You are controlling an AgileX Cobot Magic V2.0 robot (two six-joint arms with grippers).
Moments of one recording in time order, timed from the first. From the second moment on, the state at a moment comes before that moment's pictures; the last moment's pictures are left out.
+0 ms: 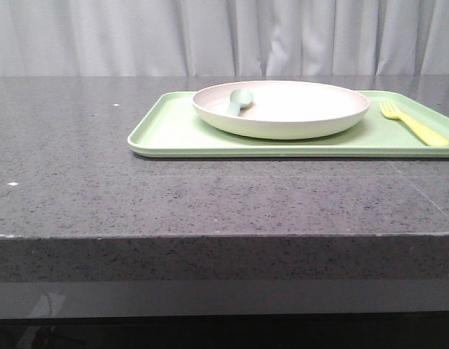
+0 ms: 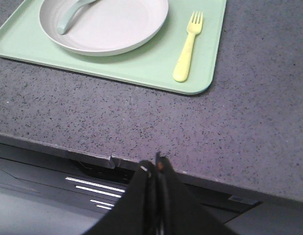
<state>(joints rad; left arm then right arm) -0.14 0.20 -0.18 0.04 0.20 0.00 0.16 0.45 -0.83 0.09 1.04 0.00</state>
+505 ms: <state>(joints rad) -0.05 0.00 0.00 -0.01 0.07 0.00 0.16 0.45 -0.83 0.09 1.05 0.00</state>
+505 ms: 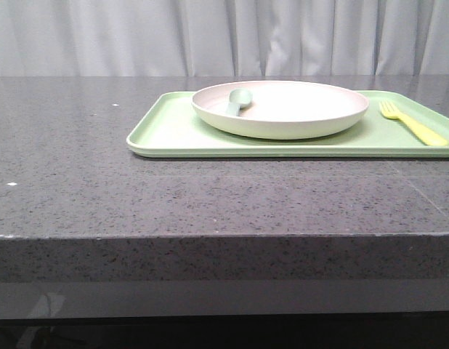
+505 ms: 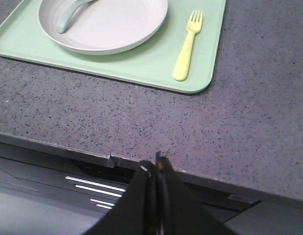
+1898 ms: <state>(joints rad) -0.05 0.00 0.00 -0.01 0.06 0.00 0.04 0.08 -0.19 0.06 0.34 0.00</state>
